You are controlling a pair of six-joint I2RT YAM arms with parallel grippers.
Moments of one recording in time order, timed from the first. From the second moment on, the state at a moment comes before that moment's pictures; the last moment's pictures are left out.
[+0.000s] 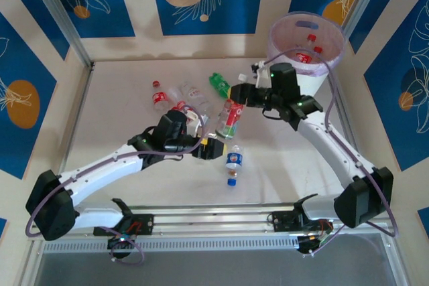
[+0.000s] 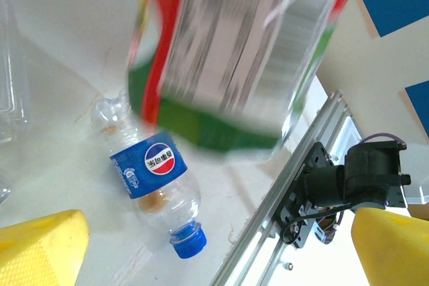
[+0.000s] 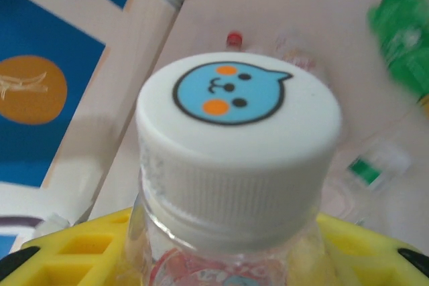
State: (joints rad) left arm -0.79 1.22 0.84 -0.21 0.44 -0.57; right arm 0.40 1.31 1.25 -0.45 -0.44 0.50
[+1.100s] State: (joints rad) left arm -0.79 1.26 0.84 -0.23 0.39 -0.59; right arm 0.03 1.51 1.74 -0.29 0.14 0.08
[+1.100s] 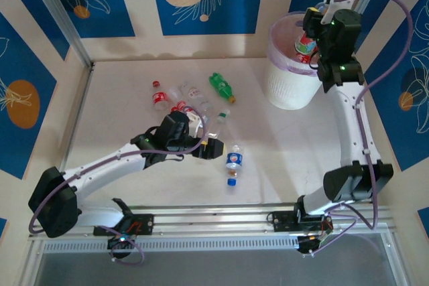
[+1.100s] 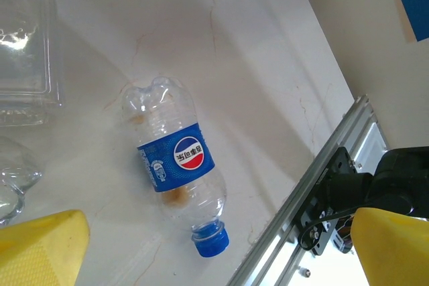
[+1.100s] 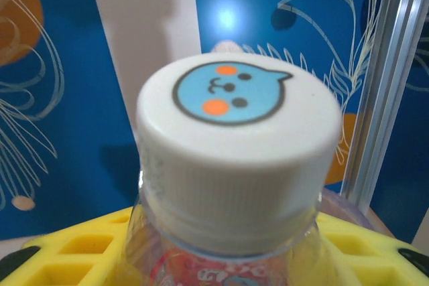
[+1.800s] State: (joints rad) left arm -0.79 1.24 0.84 -0.25 0.36 -0.60; right arm 0.01 1.83 1.80 -0.43 0.06 0.08
